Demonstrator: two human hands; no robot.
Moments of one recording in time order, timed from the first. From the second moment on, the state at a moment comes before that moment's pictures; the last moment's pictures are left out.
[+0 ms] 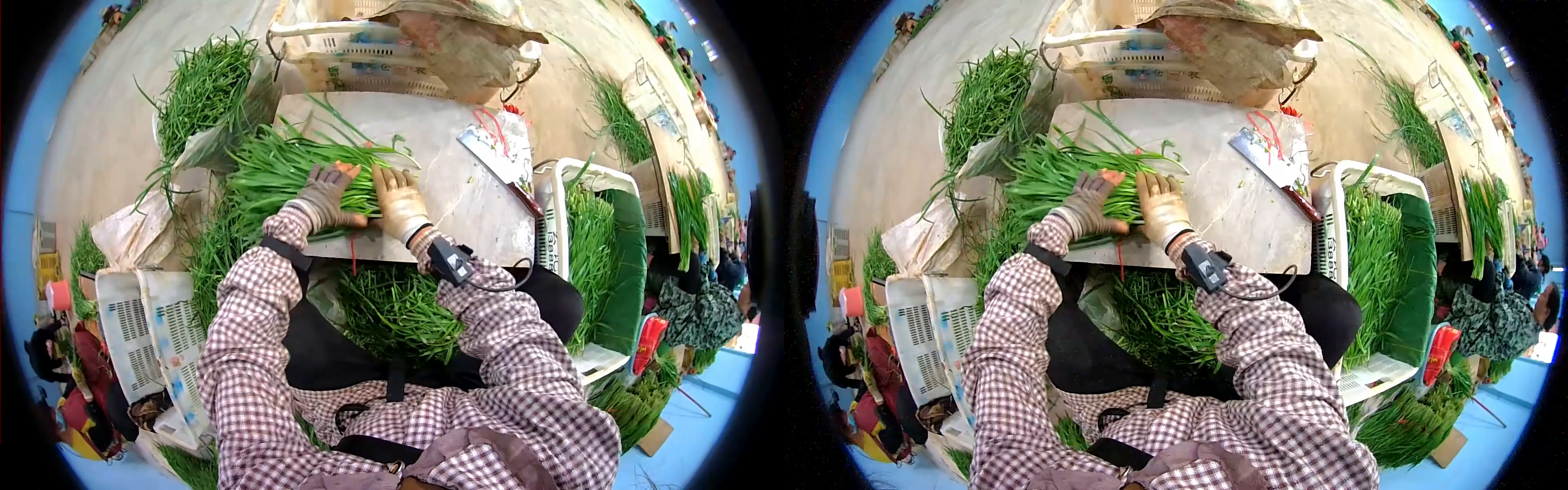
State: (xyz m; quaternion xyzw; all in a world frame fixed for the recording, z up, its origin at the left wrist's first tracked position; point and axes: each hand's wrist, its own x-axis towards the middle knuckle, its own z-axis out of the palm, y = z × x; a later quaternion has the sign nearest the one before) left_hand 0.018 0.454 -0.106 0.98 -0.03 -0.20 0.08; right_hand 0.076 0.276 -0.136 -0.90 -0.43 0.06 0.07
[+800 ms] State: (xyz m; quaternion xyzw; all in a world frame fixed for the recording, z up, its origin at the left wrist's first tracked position) left_hand -0.006 0.442 -0.136 0.99 -0.03 -0.07 -0.07; right_hand 0.115 0.307 -0.155 -0.84 -0.43 0.11 0.31
